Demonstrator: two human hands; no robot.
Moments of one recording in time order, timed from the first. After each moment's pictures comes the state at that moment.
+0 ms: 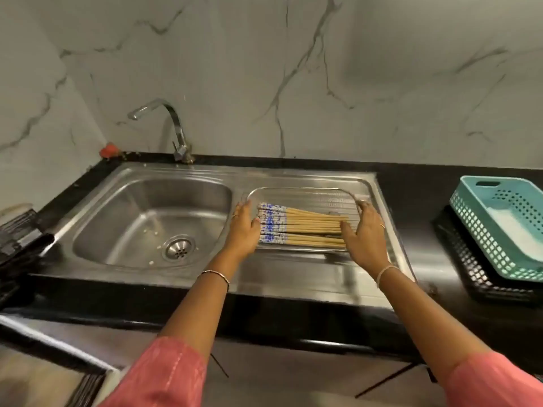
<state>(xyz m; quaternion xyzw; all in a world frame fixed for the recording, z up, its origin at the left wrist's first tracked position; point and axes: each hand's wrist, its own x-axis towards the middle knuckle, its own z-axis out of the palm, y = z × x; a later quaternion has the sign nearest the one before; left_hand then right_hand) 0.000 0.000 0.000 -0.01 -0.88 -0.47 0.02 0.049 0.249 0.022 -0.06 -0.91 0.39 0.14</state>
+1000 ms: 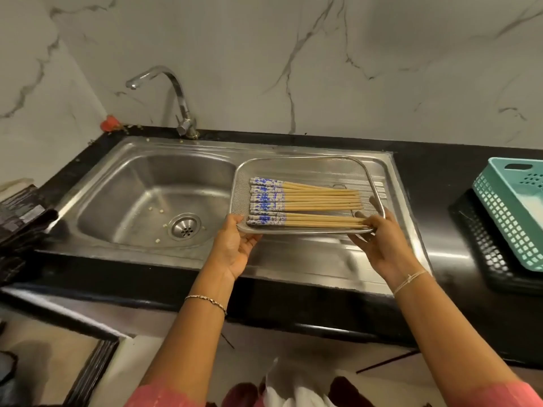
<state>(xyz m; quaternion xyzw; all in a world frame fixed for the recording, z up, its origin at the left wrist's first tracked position) 0.060 -0.013 0.008 0.19 -0.48 -0.86 -0.06 0.059 0.245 0.022 -0.22 -0.53 0.82 -0.01</state>
